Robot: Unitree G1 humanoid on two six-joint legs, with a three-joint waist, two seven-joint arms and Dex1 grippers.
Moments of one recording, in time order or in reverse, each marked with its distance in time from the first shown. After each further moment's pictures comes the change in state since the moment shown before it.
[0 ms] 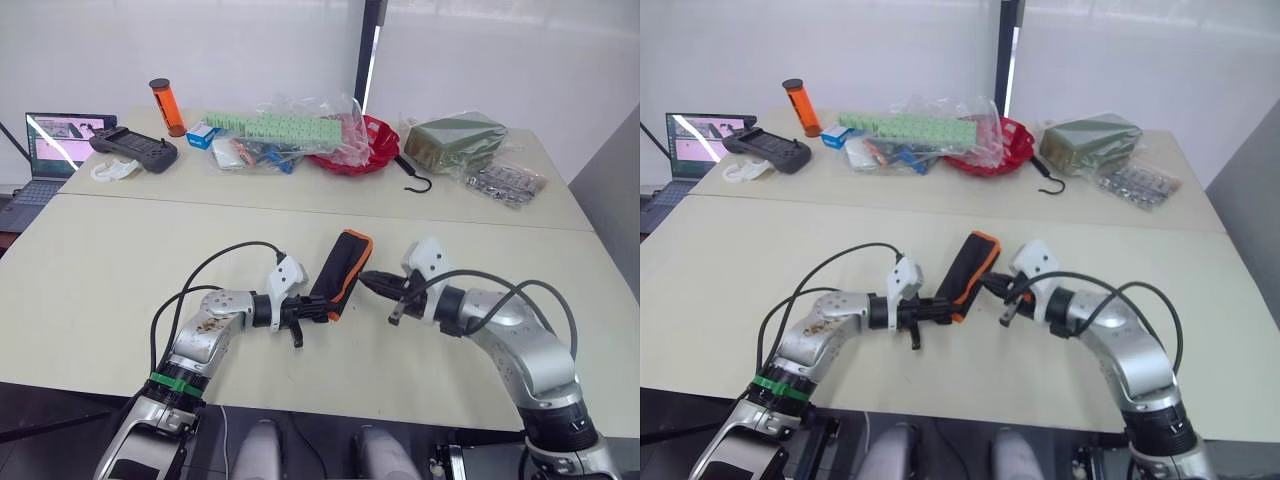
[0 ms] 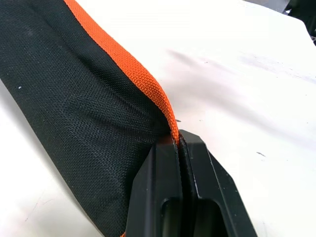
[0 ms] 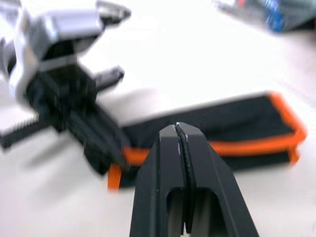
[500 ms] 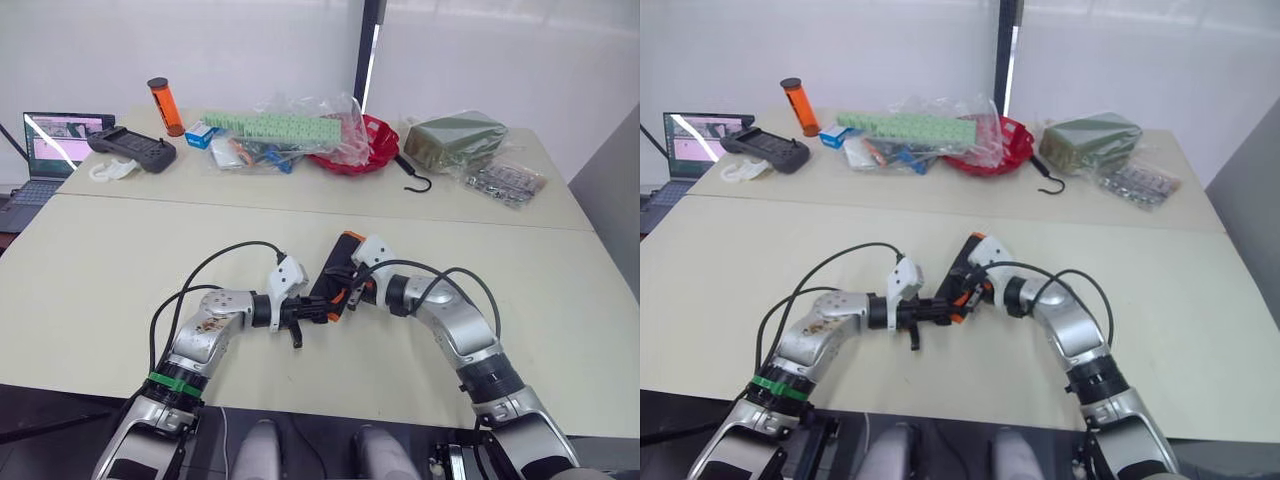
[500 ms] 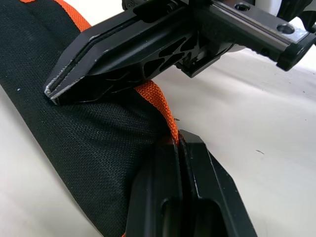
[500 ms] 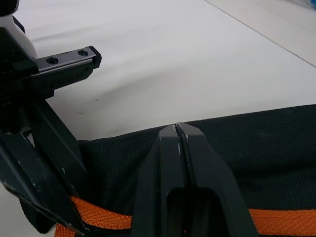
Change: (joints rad) left arm -0.002 0.011 -0.003 -0.005 0.001 0.001 -0.009; right arm -0.169 0.136 0.189 0.503 -0.181 -0.293 0.014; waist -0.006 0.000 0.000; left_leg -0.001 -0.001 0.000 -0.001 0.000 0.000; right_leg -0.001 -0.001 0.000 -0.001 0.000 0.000
